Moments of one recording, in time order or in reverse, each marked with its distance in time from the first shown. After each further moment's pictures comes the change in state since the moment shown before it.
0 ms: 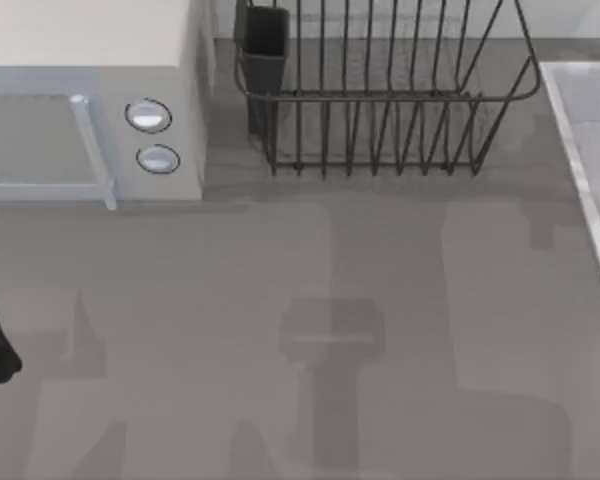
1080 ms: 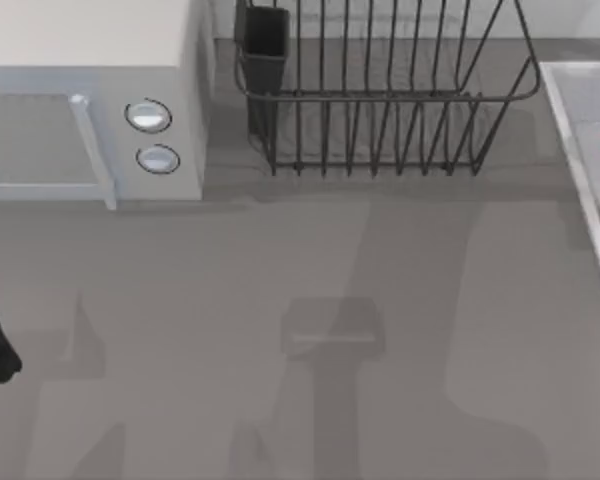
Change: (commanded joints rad) left arm 0.000 0.000 0.000 0.000 0.000 0.000; right arm -0.002 -0.116 -0.407 0.291 -0.002 -0.003
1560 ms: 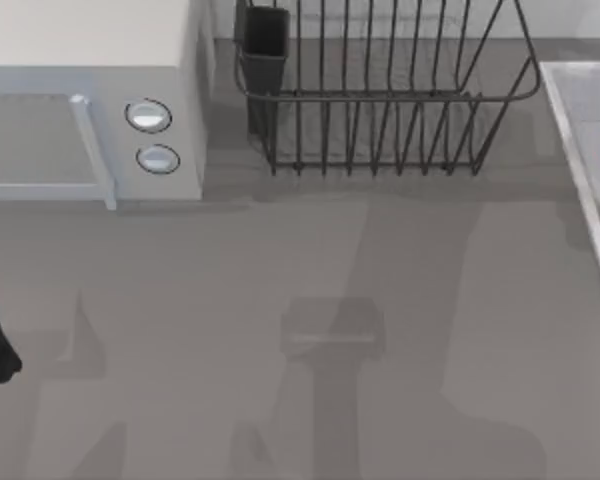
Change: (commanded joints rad) left arm 0.000 0.000 0.000 0.000 0.000 0.000; right arm 0.000 0.000 0.000 0.000 0.000 0.000
